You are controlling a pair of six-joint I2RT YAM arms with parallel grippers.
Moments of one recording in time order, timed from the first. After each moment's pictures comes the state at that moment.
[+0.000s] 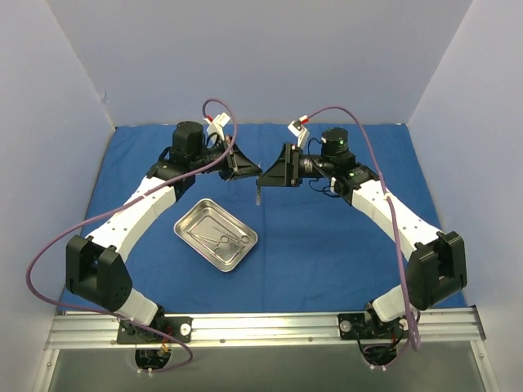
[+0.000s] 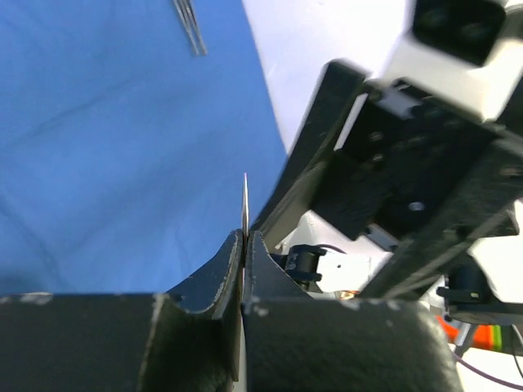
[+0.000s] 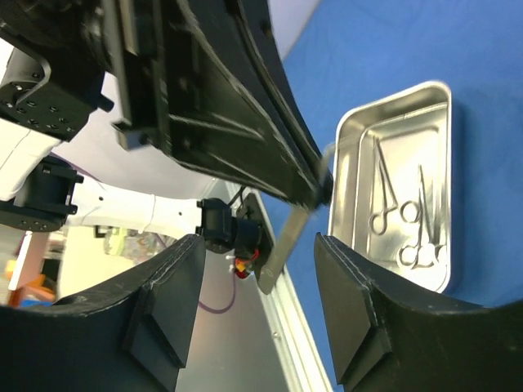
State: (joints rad) left arm -0.44 1.53 1.36 -0.22 0.69 -0.85; right arm 0.43 1.49 1.22 -0.04 -0.92 0.69
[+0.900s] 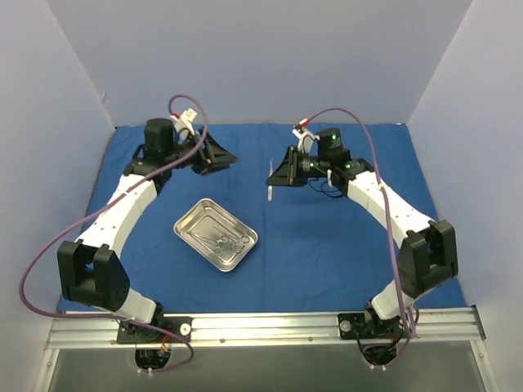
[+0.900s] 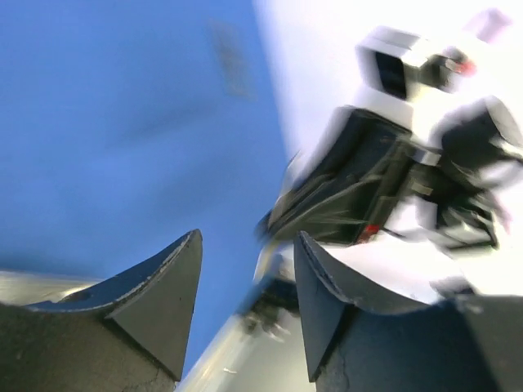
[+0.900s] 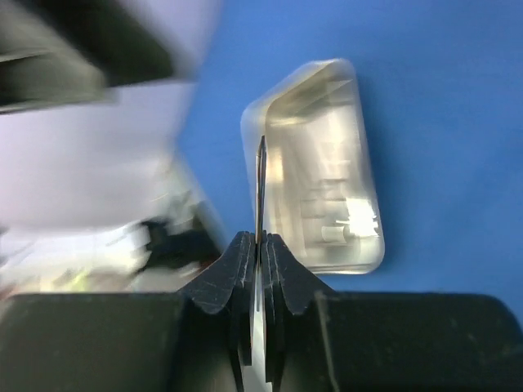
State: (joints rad) left arm -0.27 1.51 1.29 -0.13 0.76 -0.89; right arm 0.42 1.55 1.24 -0.17 -0.80 0.64
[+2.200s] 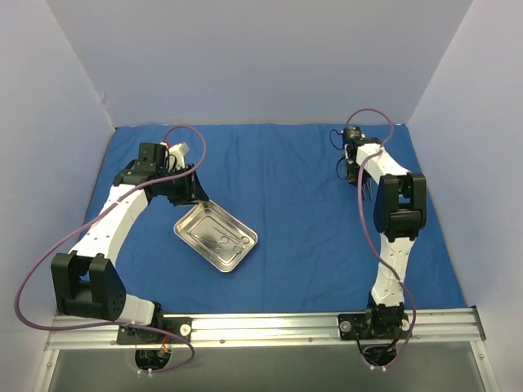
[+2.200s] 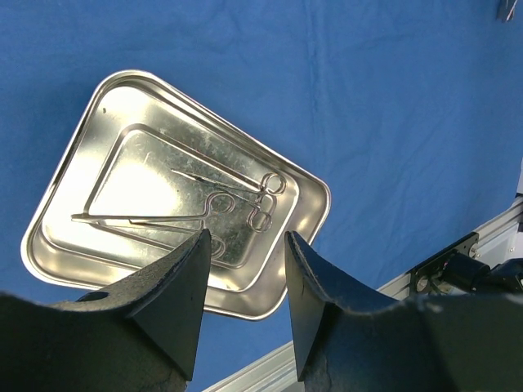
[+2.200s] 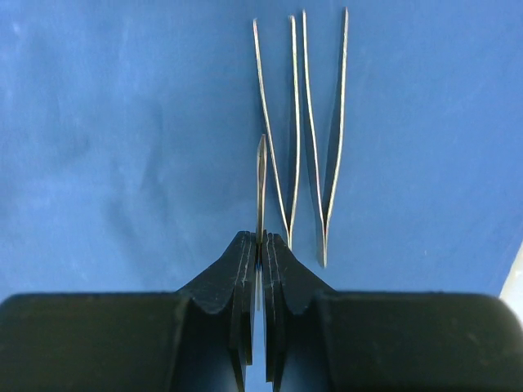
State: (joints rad) left arm -0.16 1.43 1.22 -0.72 0.44 -0.33; right arm 0.07 2.12 1.64 -0.73 0.36 0.05
